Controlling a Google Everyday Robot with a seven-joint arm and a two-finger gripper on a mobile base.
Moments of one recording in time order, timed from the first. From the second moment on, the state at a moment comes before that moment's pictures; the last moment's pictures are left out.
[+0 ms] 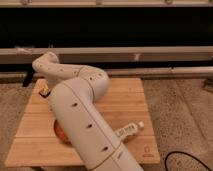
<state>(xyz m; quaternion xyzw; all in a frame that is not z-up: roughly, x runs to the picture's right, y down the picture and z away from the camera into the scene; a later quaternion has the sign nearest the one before) -0.309 0.009 0.938 -0.25 0.16 0.57 0.77</state>
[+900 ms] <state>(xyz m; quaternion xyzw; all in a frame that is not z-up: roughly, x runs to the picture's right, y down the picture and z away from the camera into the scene) -0.306 0.004 0.940 -0.24 0.16 0.57 0.77</state>
